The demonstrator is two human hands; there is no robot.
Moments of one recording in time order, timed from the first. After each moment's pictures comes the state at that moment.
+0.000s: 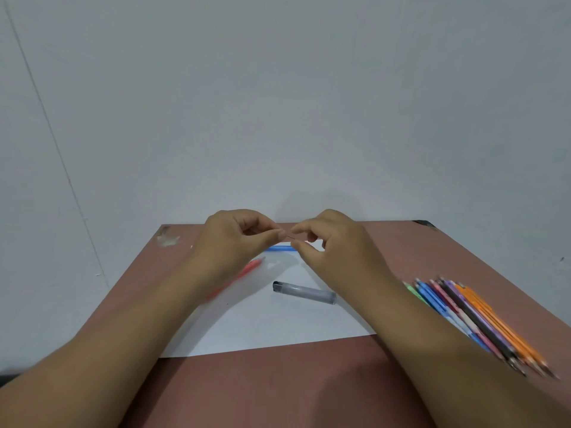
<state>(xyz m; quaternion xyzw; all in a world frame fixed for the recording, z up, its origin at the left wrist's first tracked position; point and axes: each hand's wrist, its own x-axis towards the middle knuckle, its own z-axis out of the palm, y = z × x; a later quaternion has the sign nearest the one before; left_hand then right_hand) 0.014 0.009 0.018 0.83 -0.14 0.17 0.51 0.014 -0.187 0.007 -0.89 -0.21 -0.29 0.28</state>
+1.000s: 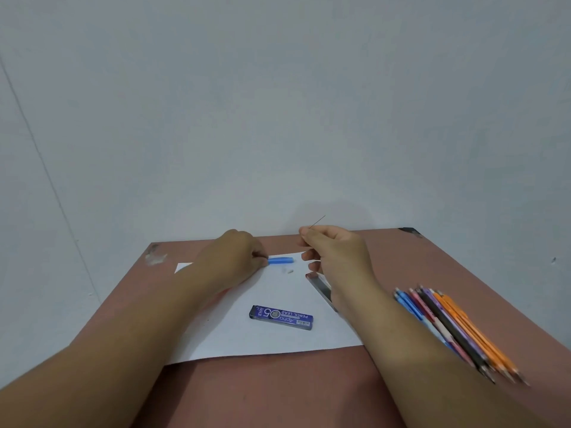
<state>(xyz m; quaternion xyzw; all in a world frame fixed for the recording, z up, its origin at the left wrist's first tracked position) 0.092 -0.003 -0.004 0.97 -0.15 0.12 0.13 0.017 -0.199 0.017 -0.67 0.05 -0.10 0.73</state>
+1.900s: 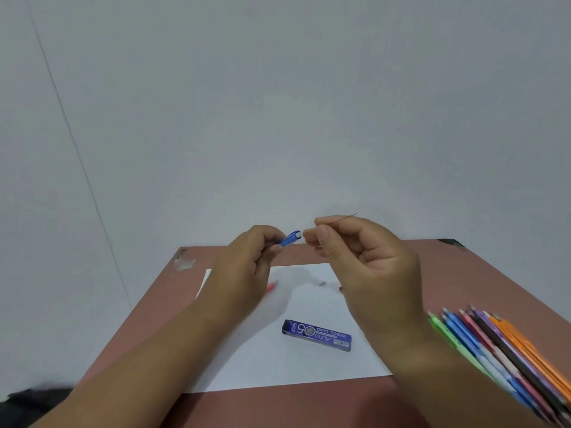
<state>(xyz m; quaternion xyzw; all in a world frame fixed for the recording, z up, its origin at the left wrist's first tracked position) 0.028 0.006 0.001 0.83 -0.22 0.37 0.36 -0.031 -0.174 0.037 -0.64 -0.20 -0.28 0.68</state>
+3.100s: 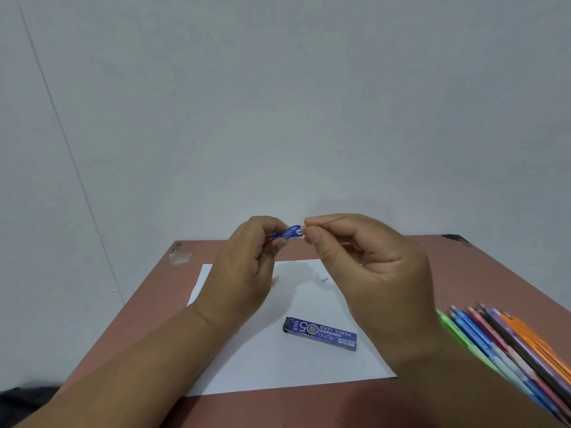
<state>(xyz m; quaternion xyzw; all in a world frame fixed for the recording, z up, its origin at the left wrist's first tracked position) 0.031 0.003 -0.005 0.78 -0.26 0.43 0.36 -0.021 -0.169 0.028 -0.67 -0.29 -0.39 0.56</state>
